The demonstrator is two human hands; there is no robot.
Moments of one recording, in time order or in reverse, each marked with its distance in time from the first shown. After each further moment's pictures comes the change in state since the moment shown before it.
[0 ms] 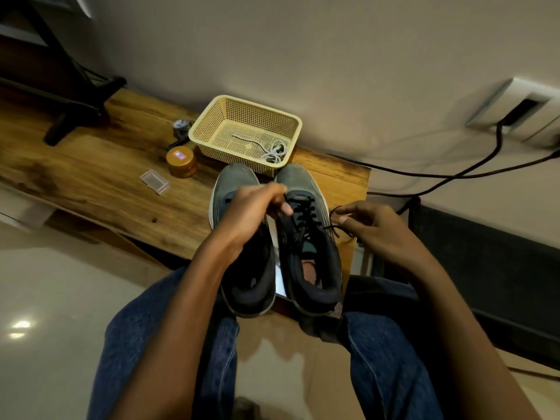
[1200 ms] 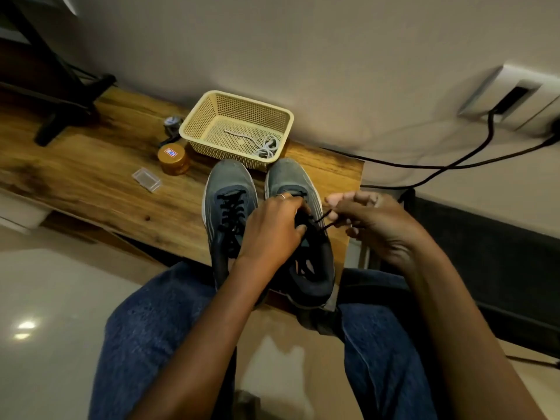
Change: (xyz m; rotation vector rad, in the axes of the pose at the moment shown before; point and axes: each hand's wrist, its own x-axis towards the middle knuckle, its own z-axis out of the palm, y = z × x) left_hand 0.003 -0.028 0.040 0.969 0.080 0.406; right_hand -0.007 -0.017 -0.005 0.638 -0.031 0.223
